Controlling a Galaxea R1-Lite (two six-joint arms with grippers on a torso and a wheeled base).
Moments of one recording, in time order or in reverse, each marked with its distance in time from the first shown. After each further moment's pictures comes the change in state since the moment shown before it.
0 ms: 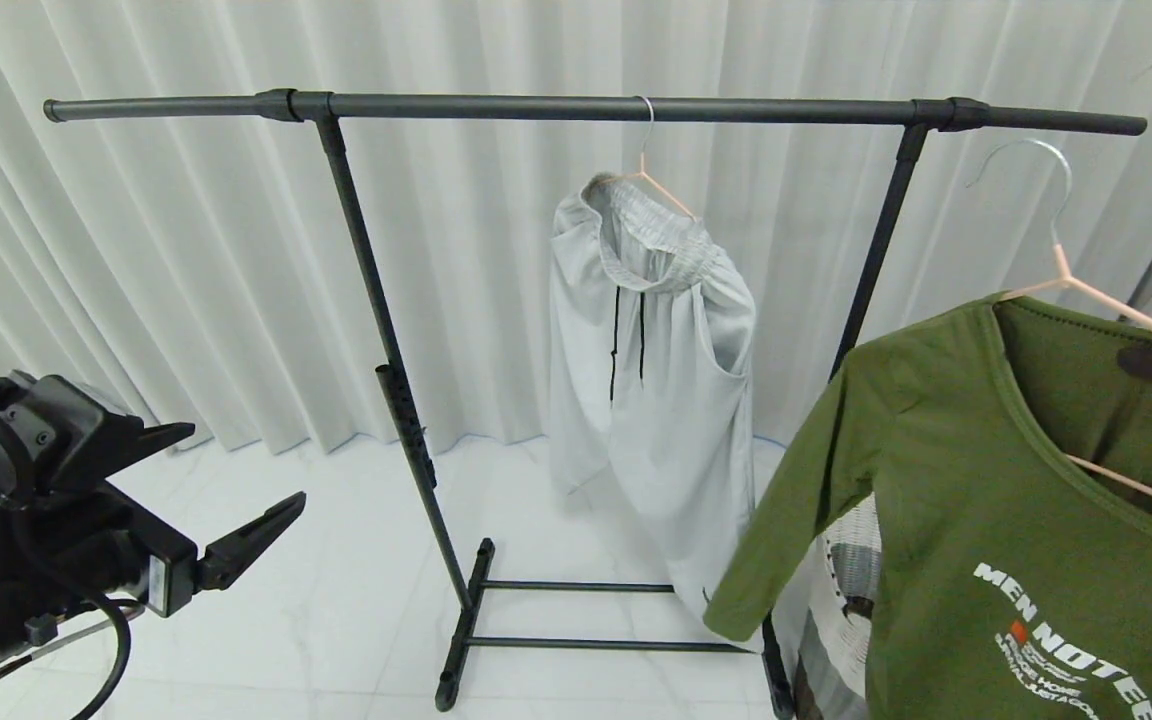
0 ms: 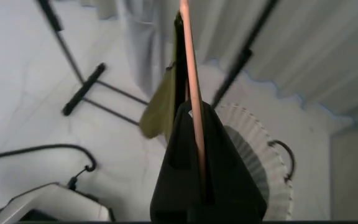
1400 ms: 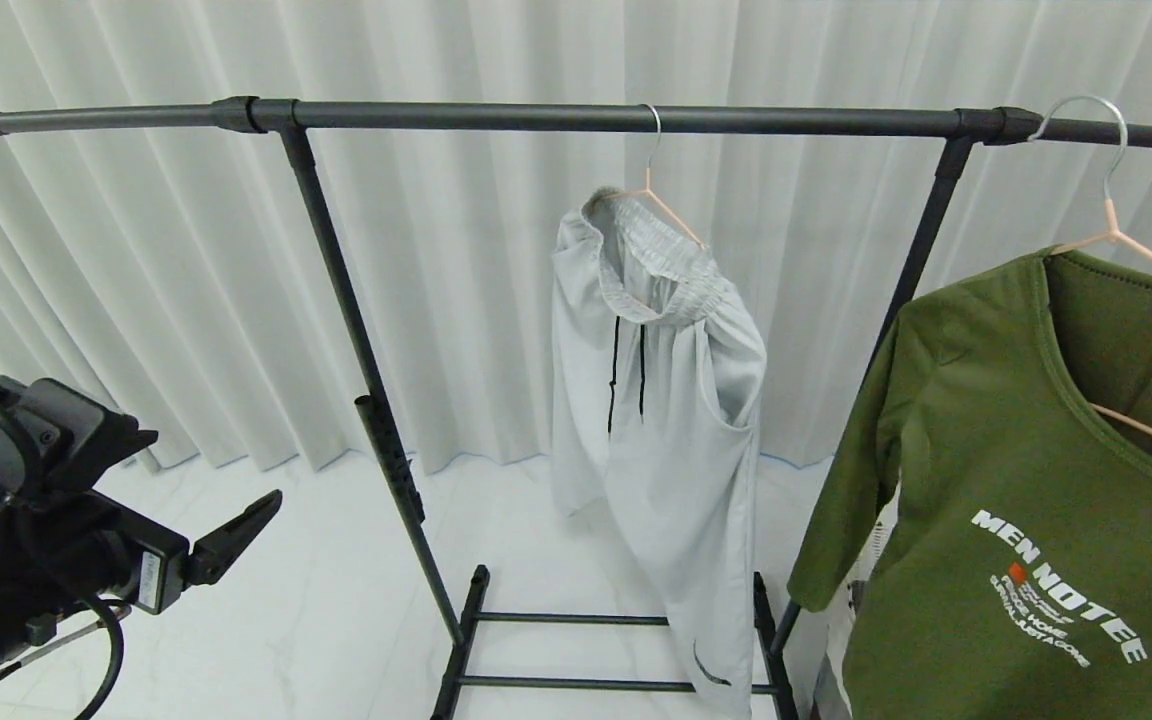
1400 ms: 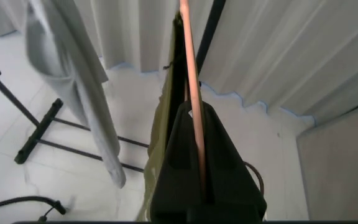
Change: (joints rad) left arm -0.001 -0.004 0.013 -0.005 0.141 -0.008; right arm -0.133 0.043 -0.006 -0.122 0.010 -0.001
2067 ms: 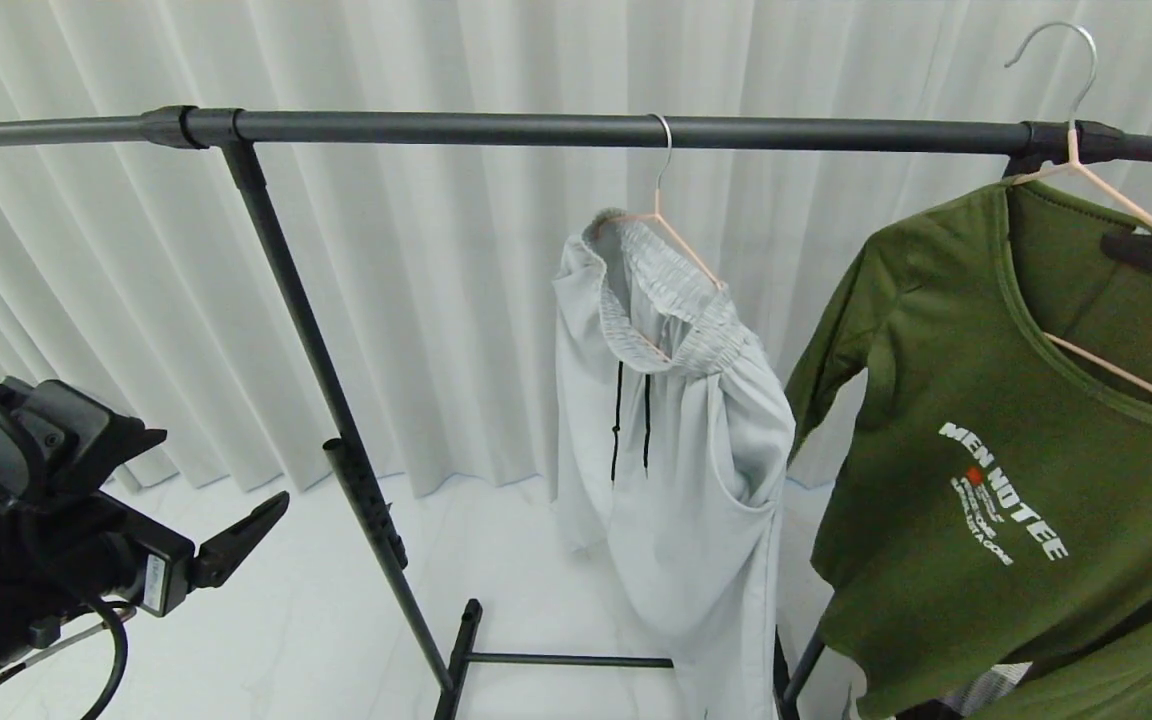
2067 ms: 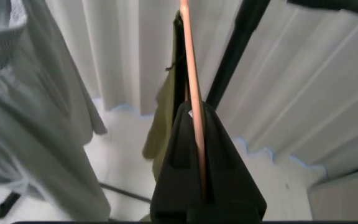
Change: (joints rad) left arm -0.022 -0.002 0.001 0.000 -0.005 0.007; right arm 0.006 0.135 -0.037 -0.232 0.056 0.022
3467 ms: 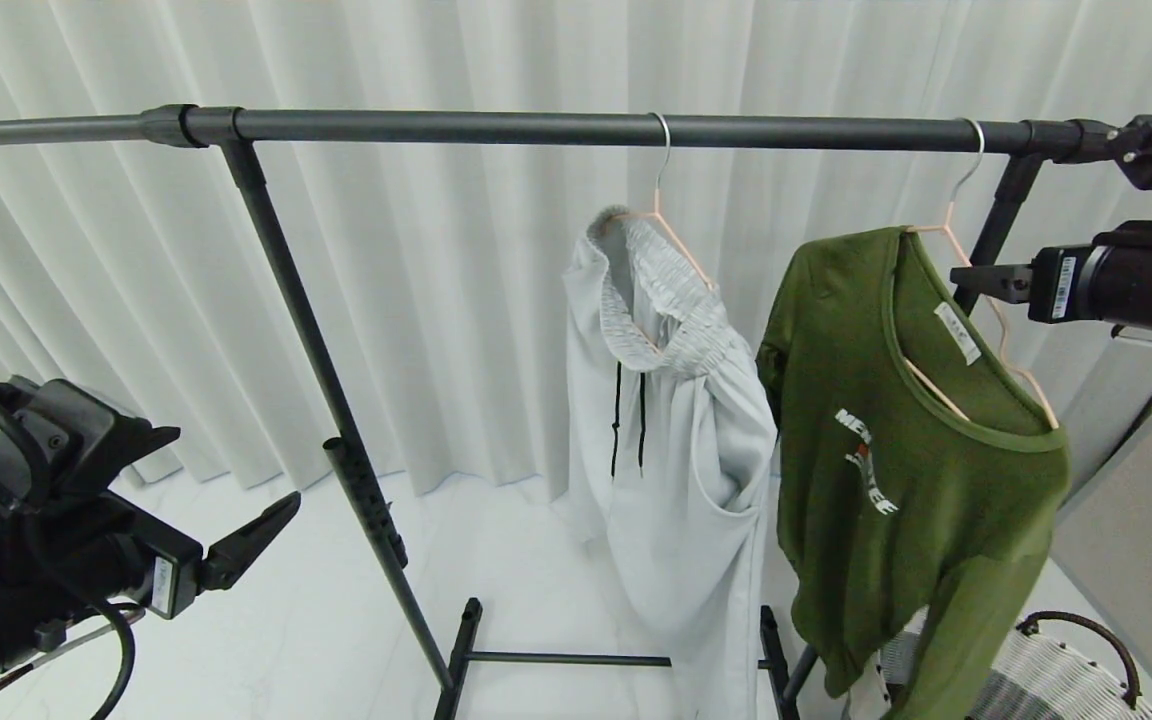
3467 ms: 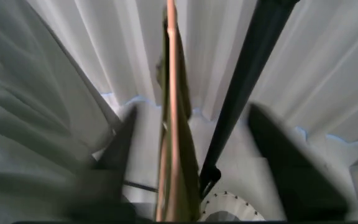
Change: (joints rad) left arm -0.033 -0.010 0.000 0.000 0.000 -0.008; right arm 0.003 0.266 -0.114 -0.045 -0.009 0.118
